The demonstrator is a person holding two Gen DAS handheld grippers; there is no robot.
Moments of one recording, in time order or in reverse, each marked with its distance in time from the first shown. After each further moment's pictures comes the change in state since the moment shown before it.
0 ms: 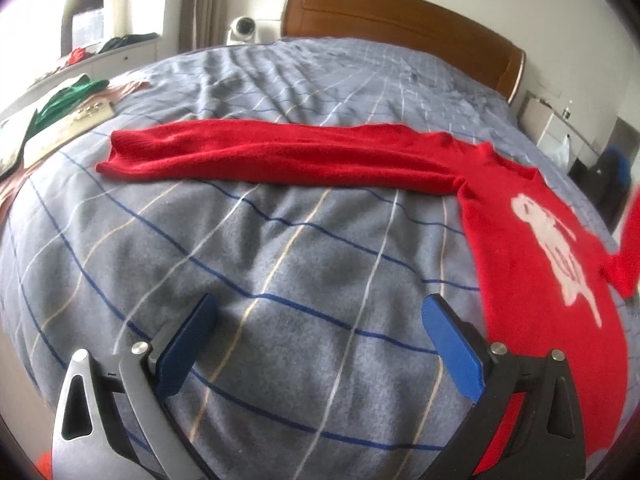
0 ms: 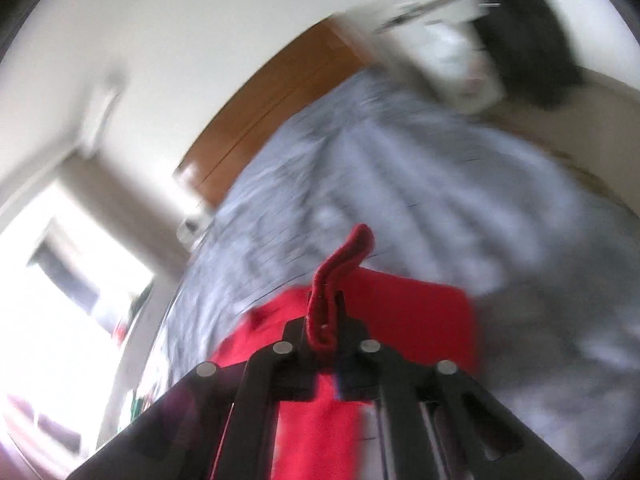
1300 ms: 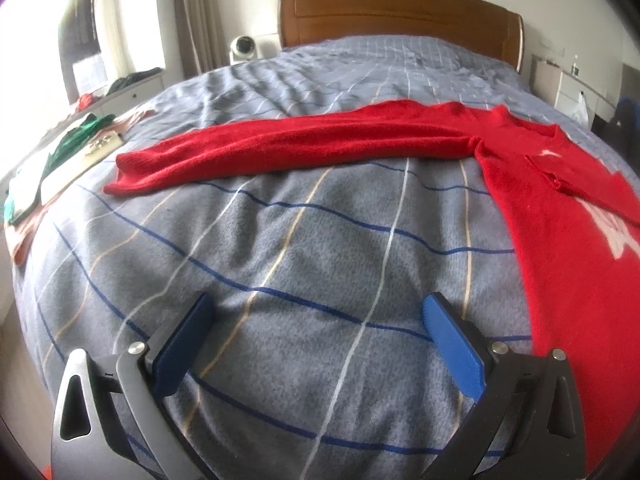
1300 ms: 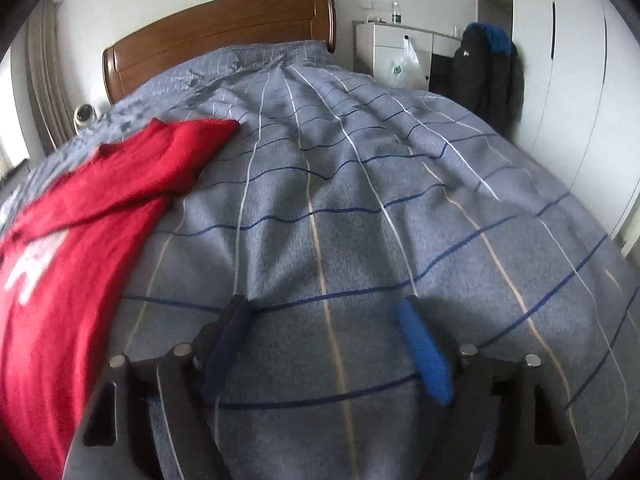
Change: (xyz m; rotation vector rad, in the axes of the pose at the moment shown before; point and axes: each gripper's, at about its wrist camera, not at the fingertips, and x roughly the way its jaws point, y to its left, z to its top) left arm 0.014 -0.021 -0.022 0.148 -0.035 0.162; right arm -0.011 -0.102 -0.184 -0.305 0.028 -0.646
